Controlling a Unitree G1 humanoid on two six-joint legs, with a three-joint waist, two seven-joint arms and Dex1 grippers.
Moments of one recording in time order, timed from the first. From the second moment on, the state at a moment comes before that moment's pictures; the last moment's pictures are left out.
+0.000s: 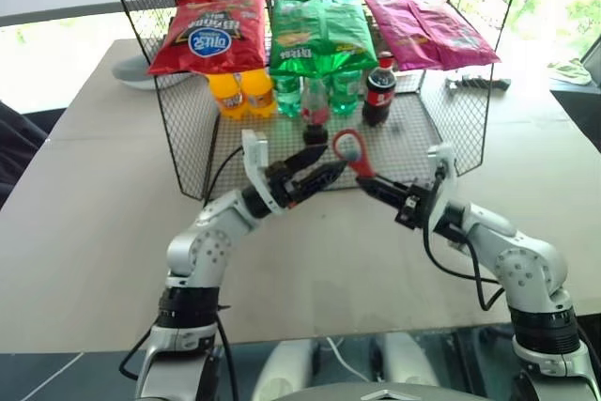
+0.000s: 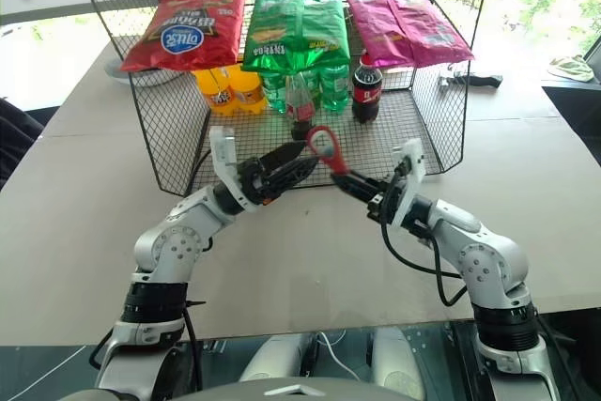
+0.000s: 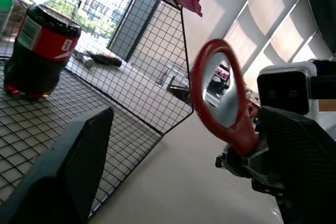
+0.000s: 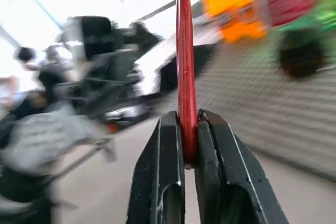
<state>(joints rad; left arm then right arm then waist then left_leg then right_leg) -0.34 0.27 0.08 -0.09 -0.76 0.51 -0.80 -0.24 -0.32 -0.02 -0.33 0.77 0.66 0.54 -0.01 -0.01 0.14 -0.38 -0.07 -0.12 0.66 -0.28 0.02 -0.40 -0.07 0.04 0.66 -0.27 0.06</state>
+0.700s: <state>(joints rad) -0.57 0.15 0.11 0.29 -0.42 0.00 -0.63 -0.29 -0.30 0.09 0.15 -0.20 -0.43 0.16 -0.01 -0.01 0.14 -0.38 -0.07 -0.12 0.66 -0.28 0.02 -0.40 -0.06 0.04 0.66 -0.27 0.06</state>
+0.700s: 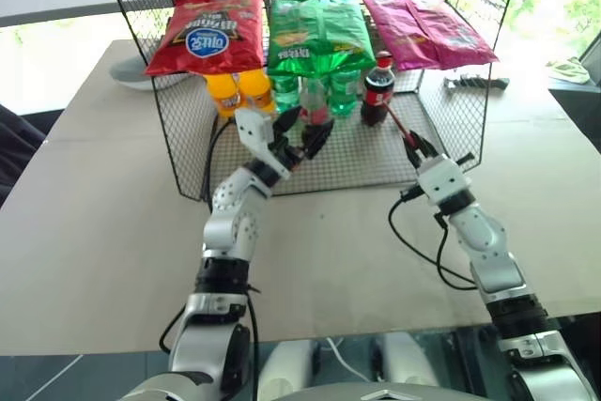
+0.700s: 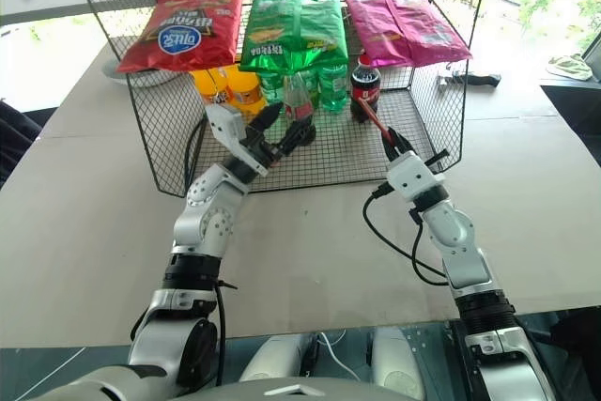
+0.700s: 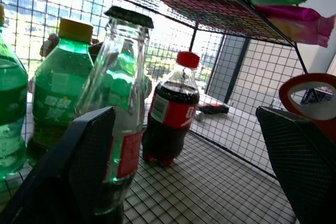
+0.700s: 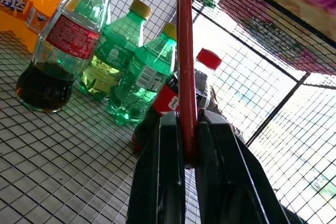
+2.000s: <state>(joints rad) -0.87 0.15 0.07 0.94 -0.12 -0.41 -0.50 -0.30 -0.26 0.08 0.17 -0.18 -0.41 0.14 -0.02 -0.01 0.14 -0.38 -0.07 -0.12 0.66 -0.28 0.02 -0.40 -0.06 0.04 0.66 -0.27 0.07</state>
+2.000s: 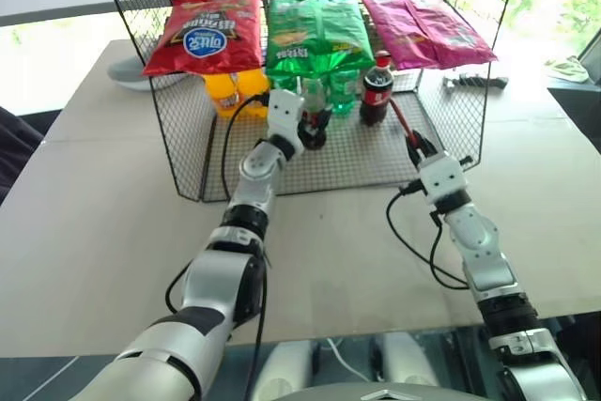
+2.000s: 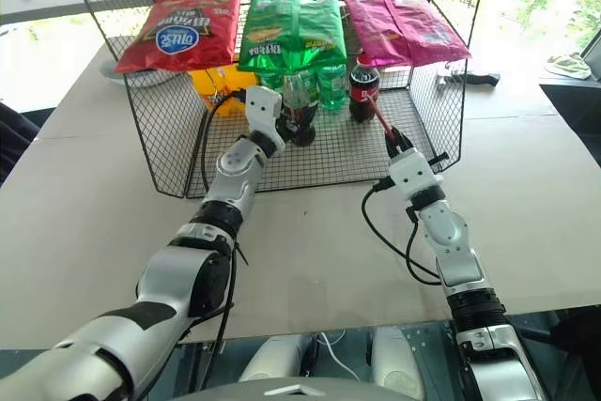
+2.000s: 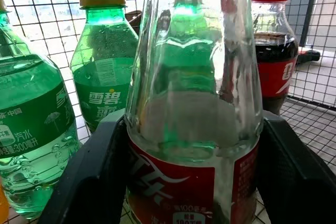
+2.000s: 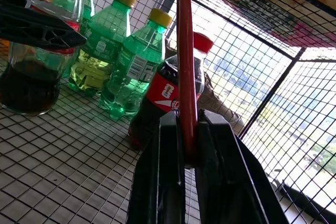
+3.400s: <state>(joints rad) -0.30 0.29 -0.08 -0.11 -0.37 0.06 -0.82 -0.32 -0.25 -0.02 0.17 -0.16 -0.37 0.10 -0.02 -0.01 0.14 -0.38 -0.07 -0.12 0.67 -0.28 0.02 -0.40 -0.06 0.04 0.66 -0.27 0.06</state>
